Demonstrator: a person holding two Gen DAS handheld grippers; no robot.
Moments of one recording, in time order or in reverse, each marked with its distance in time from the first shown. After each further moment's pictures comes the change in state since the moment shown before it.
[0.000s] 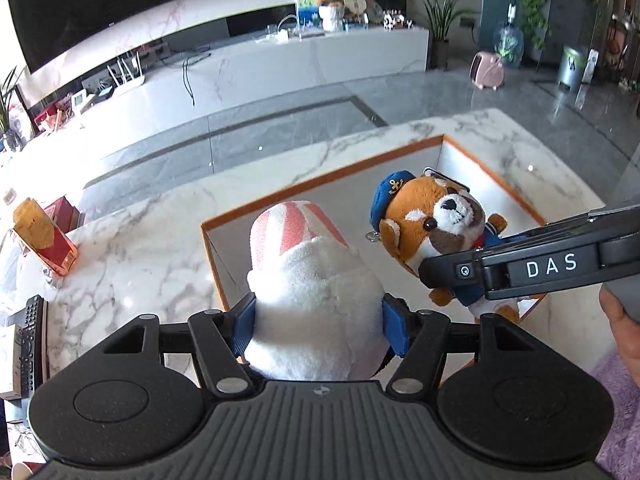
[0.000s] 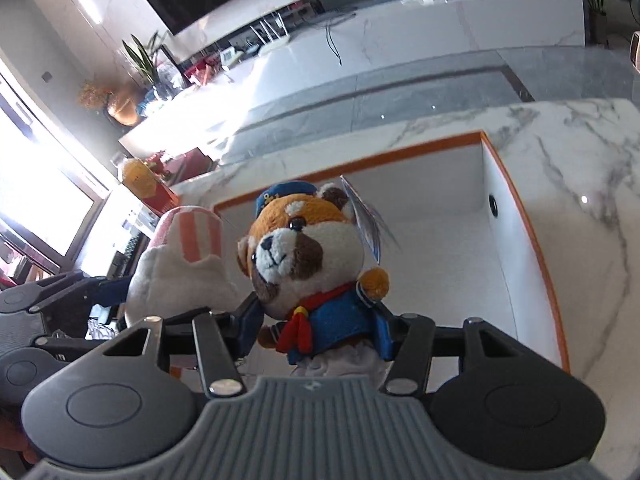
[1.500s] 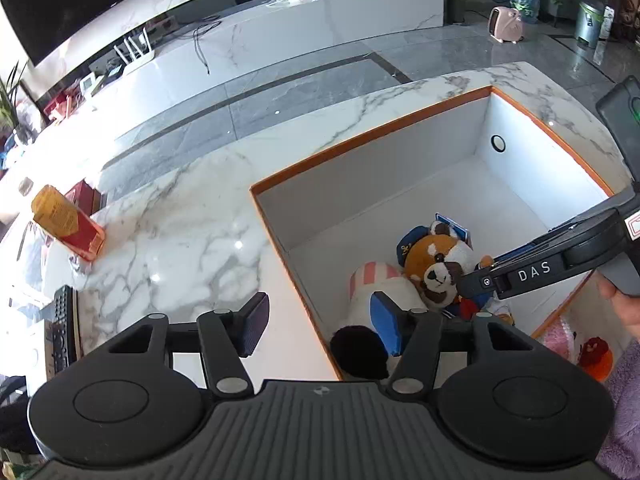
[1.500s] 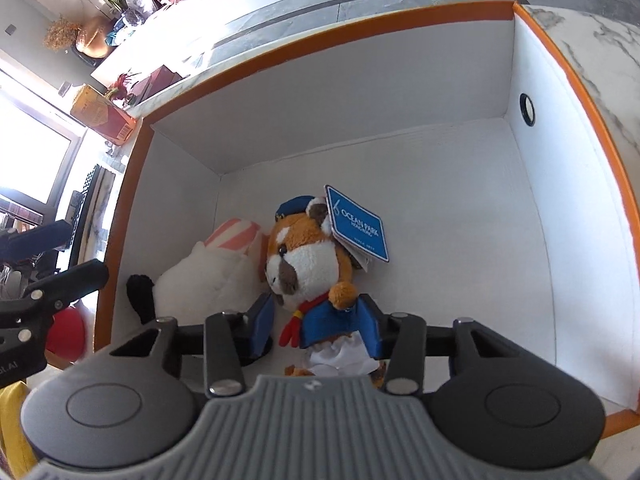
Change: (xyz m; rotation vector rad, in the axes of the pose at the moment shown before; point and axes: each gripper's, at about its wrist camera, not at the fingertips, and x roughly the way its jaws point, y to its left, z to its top) left arm 0.010 0.045 -0.008 0.028 0.118 0.069; right arm 0.084 -0.022 0.001 0.029 0.274 -0.023
